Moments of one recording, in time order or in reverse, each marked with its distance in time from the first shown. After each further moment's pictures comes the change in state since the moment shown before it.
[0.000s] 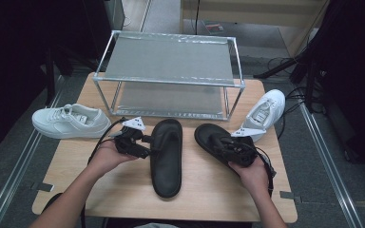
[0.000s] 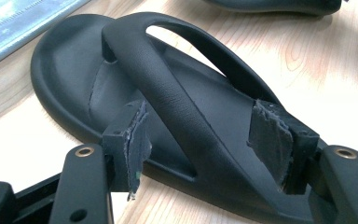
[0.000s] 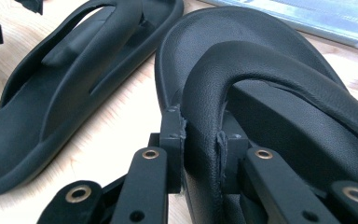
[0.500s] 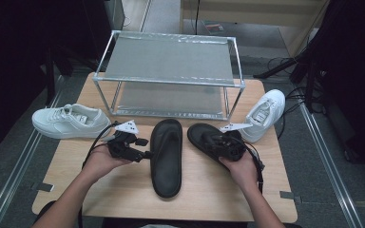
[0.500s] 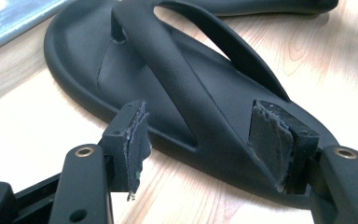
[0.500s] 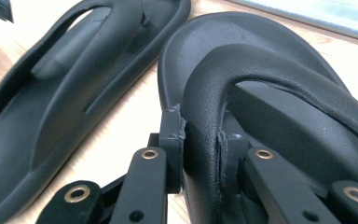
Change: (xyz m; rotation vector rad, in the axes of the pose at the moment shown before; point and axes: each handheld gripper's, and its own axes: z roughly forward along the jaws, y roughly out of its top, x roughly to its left) left arm -0.003 -0.017 -0.012 -0.001 0.030 -0.024; right arm 0.005 0.015 0.031 0.054 0.006 0.017
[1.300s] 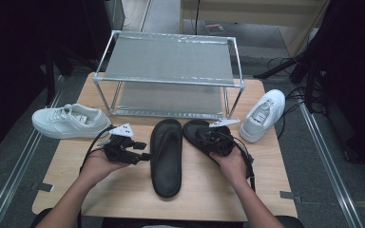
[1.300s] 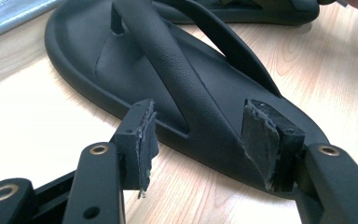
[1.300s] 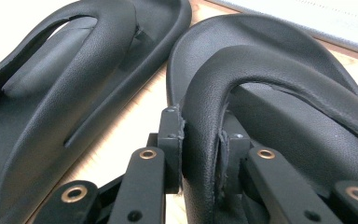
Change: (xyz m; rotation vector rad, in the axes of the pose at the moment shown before) left arm -0.003 -0.010 -0.003 -0.031 -0.010 -0.033; right arm 0.005 0.014 0.029 0.002 -0.032 -0.023
